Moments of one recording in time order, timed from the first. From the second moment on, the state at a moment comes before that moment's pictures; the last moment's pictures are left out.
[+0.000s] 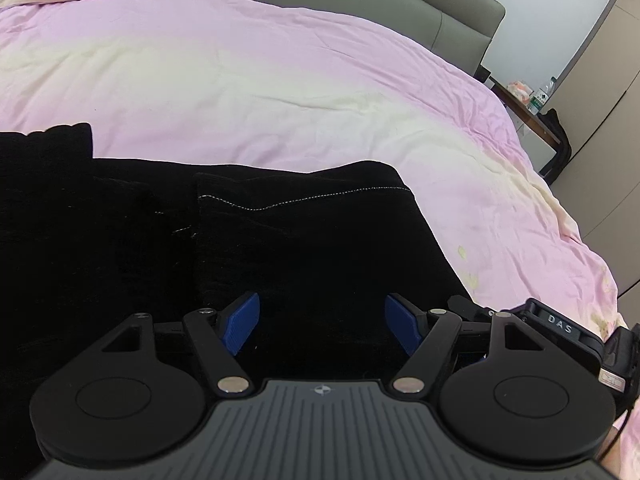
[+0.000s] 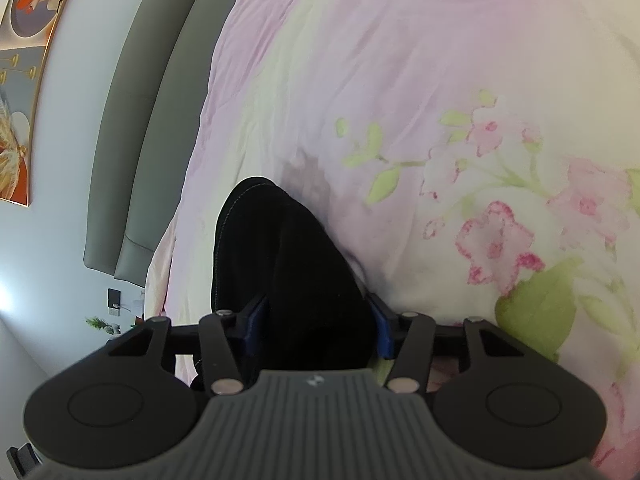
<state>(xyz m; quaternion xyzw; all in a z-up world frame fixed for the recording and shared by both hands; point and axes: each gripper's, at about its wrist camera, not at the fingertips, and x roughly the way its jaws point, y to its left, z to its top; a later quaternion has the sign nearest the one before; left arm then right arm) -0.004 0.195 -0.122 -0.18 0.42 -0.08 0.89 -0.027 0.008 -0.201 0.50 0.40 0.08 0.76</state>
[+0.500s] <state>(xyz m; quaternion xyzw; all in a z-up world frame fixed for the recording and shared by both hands) -0.007 0.184 -0.143 -0.20 0.49 -0.11 0.84 -0.053 0.025 -0.156 0.44 0.35 0.14 0.81</state>
